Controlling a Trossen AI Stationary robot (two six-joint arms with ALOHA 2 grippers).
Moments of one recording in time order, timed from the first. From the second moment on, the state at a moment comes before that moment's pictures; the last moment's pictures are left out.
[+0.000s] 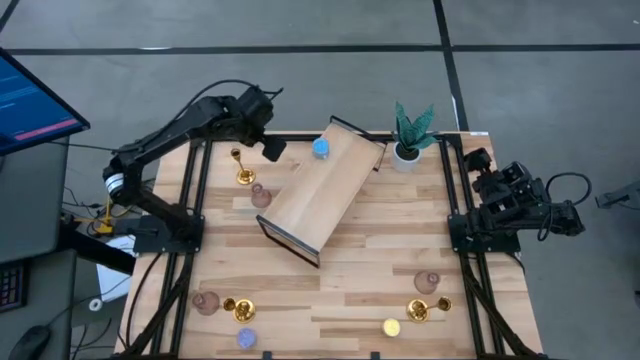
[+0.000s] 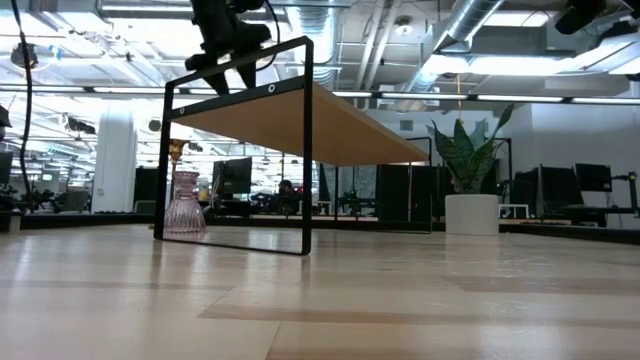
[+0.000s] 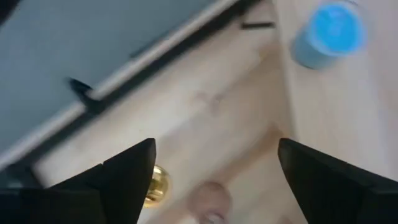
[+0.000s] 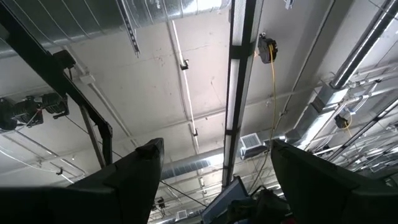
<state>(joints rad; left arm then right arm) 0.53 1.45 1.56 -1.14 -0.11 -0.27 0.03 0.02 0.14 0.84 0.19 0.23</state>
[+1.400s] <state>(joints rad) -0.49 1.01 1.56 -1.22 -0.60 -0.87 0.03 0.90 1.09 -0.24 0.22 0.17</state>
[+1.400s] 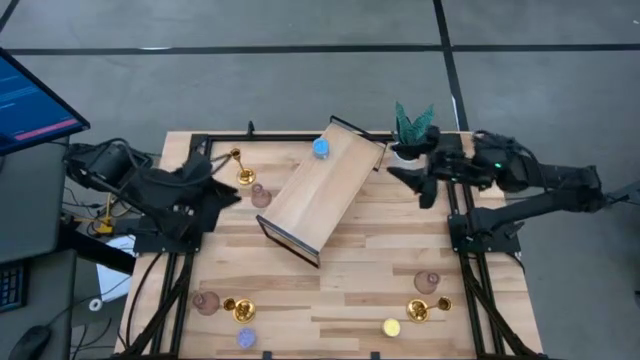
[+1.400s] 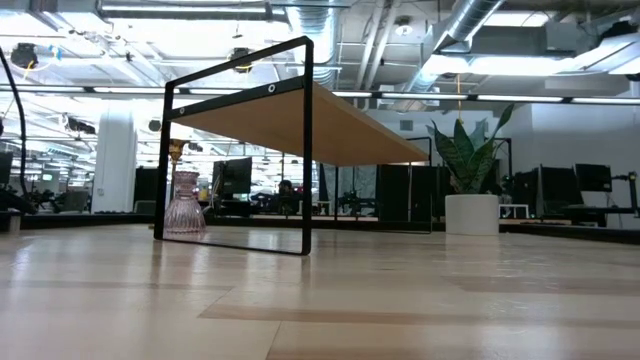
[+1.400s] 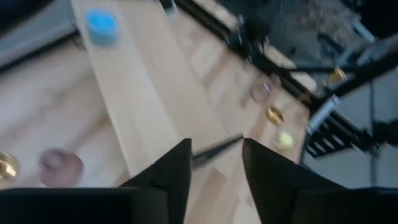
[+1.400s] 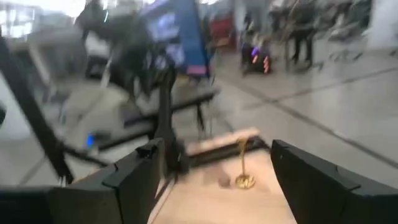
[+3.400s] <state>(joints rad) -0.49 0.92 1.56 -1.21 -0.60 -0.71 0.41 2.33 2.02 -0.17 0.11 0.12</state>
